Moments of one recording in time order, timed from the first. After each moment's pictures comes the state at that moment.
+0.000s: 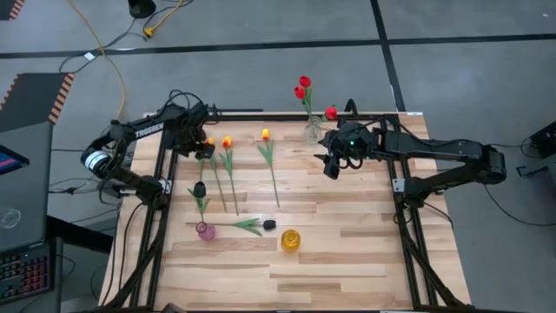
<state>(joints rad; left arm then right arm) 0.97 1.44 0.88 -1.06 0.02 -0.36 -0.24 1.18 0.96 -0.43 0.16 -0.05</state>
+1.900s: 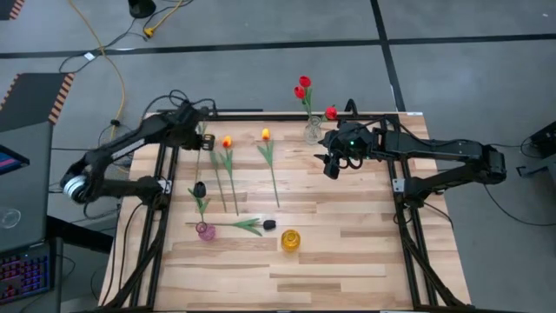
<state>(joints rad) 0.92 1.13 0.79 -0.83 0.01 -0.49 -0.24 1.18 0.96 -0.43 0.16 -0.05</state>
